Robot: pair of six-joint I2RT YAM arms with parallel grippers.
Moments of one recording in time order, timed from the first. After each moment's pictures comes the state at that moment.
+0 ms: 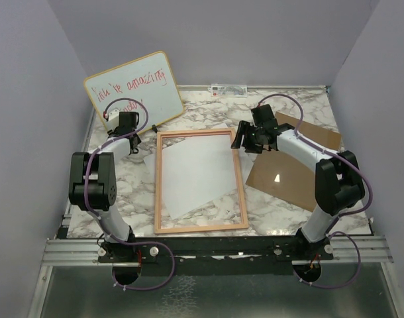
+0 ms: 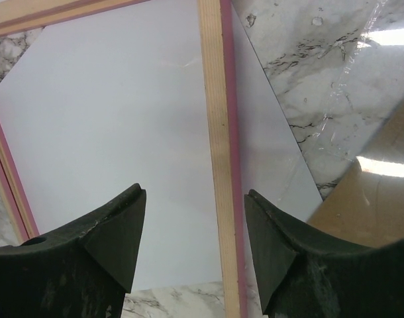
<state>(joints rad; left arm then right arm) -0.01 1.74 1.02 -0.11 -0.42 -0.52 0.39 1.72 1.21 -0.39 -0.13 0.56</state>
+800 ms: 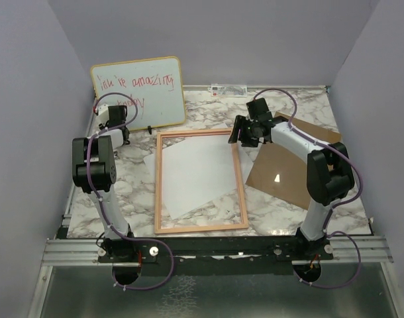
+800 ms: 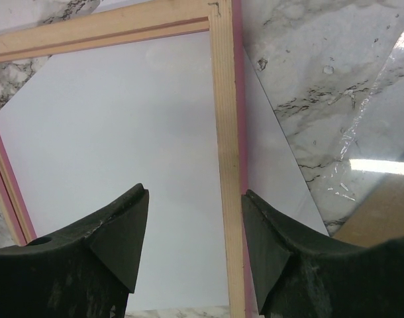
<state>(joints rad) 0.10 1.97 1.19 0.01 -0.45 -0.47 0.39 1.84 1.35 -0.42 -0.13 0.54</state>
